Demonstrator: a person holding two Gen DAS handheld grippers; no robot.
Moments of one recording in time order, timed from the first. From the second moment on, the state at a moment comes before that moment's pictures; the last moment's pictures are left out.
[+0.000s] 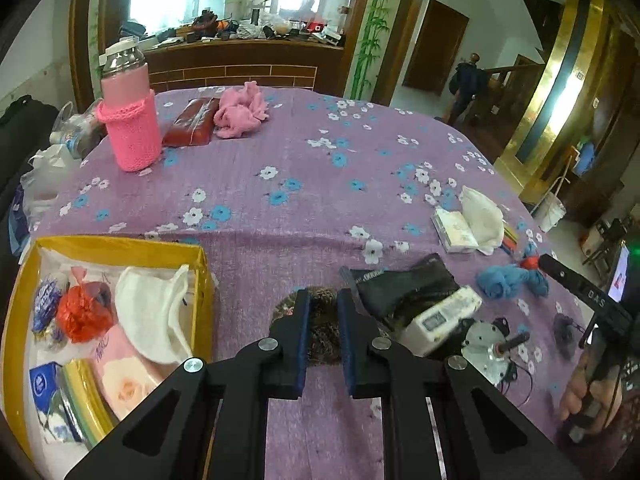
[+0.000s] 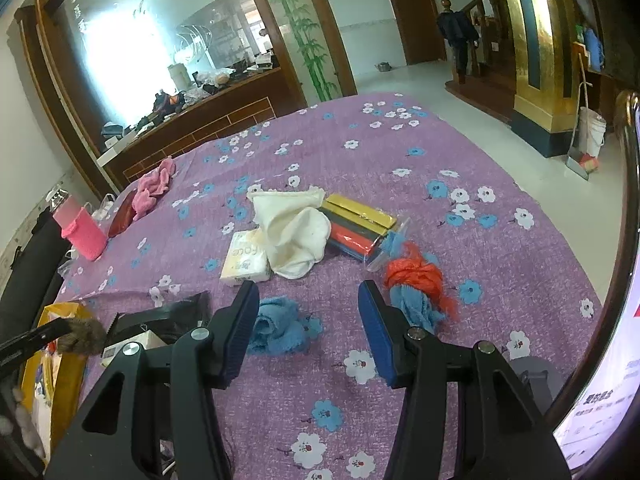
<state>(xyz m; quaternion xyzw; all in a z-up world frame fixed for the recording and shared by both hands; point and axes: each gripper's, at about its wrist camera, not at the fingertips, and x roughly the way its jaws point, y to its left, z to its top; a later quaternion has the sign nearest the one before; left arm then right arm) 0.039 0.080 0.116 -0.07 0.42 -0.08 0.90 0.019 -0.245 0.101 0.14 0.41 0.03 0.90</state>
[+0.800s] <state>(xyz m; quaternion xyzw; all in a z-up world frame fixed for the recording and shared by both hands) 0.025 0.067 0.093 -0.07 0.42 -0.12 0.90 0.025 -0.251 0.107 0.21 0.43 0.08 0.88</state>
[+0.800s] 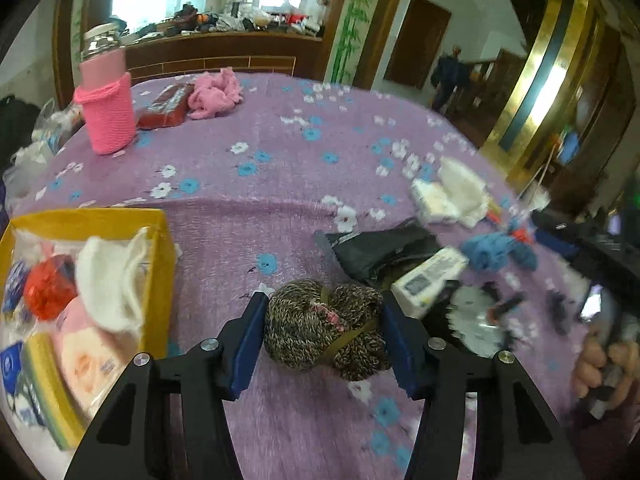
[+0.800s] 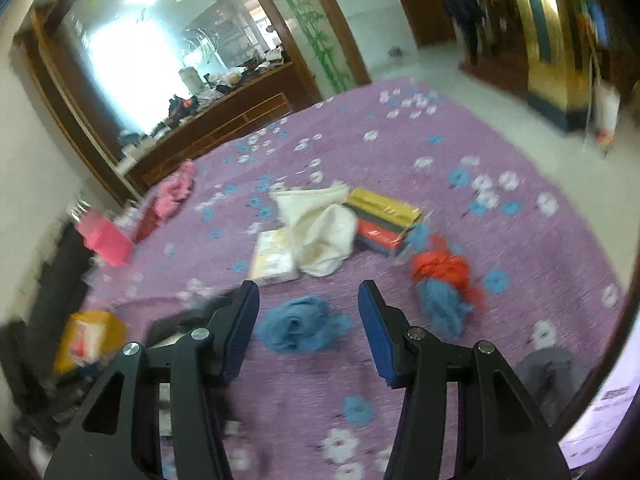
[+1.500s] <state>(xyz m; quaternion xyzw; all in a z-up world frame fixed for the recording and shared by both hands) -0.122 0.244 0.129 -0.19 0.35 -0.02 0.92 0.051 -0.206 0.082 0.11 0.54 0.05 0.84</state>
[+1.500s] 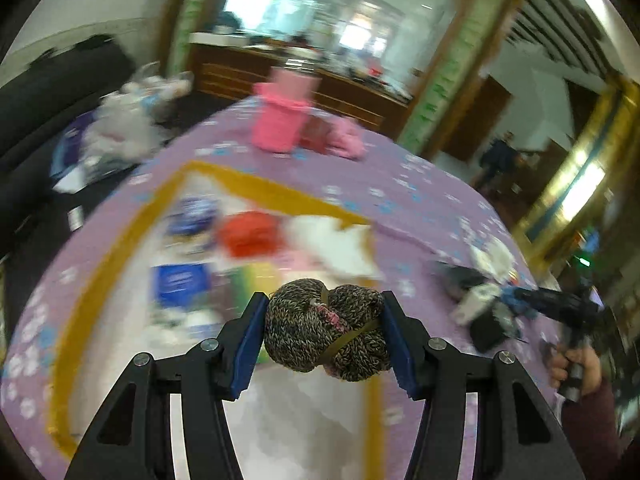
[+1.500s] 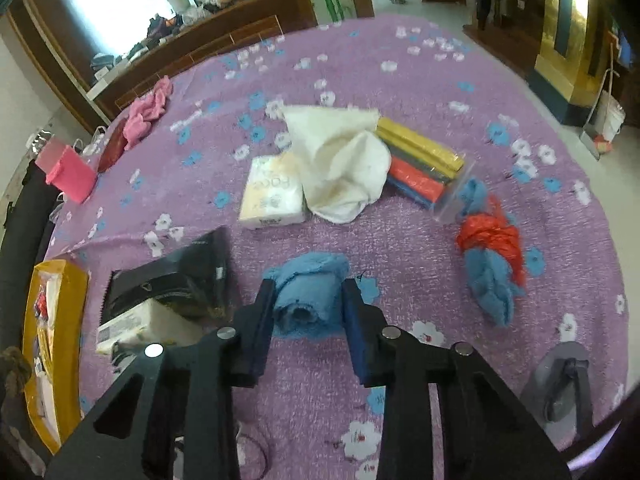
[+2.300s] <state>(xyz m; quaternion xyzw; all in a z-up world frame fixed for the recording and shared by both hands) -0.085 0.327 0.095 -0.17 0.44 0.12 0.87 -0.046 0.046 0.147 0.01 0.50 0.31 0.81</state>
